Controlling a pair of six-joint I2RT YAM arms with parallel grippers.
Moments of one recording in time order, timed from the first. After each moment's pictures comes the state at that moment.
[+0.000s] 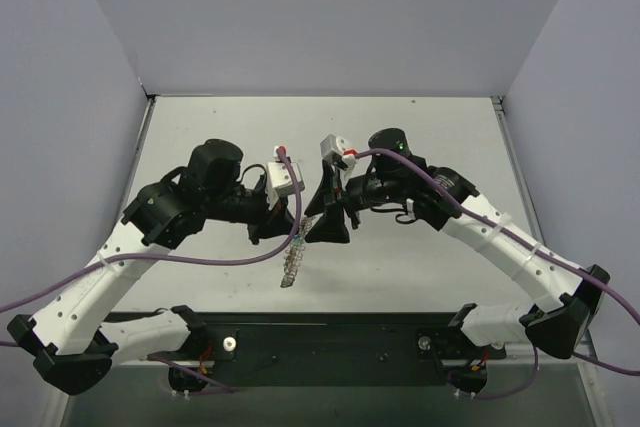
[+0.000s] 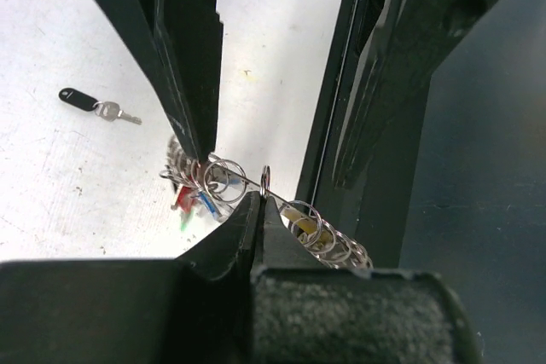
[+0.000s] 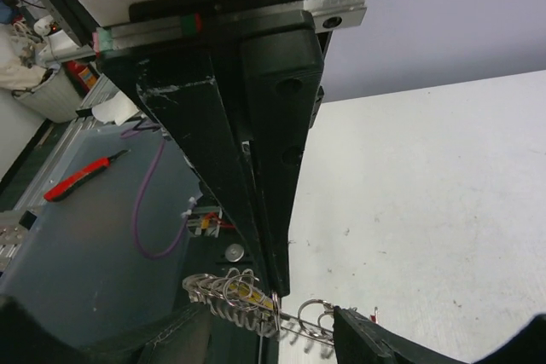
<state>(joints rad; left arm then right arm) -0.73 1.09 1.37 -0.92 0.58 0.20 0.81 1.29 1.32 -0.48 -0.82 -0.12</state>
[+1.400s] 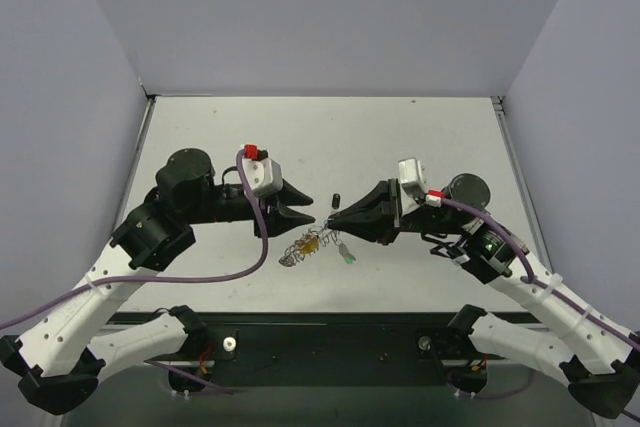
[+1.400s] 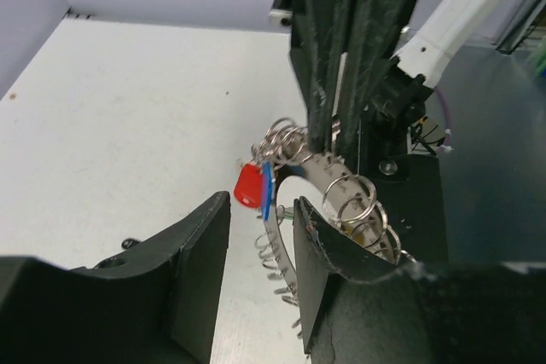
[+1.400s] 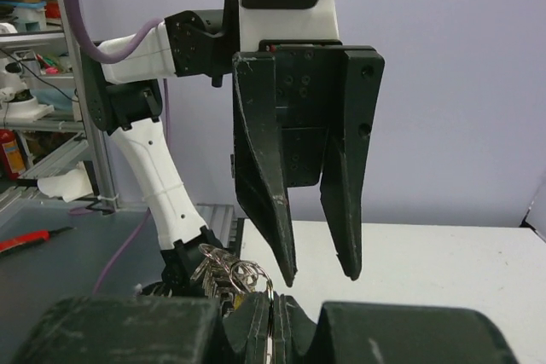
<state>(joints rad) -0.75 0.95 1.23 -0.45 0.62 0.11 0.78 0.88 0.95 0.04 -0.74 0.02</state>
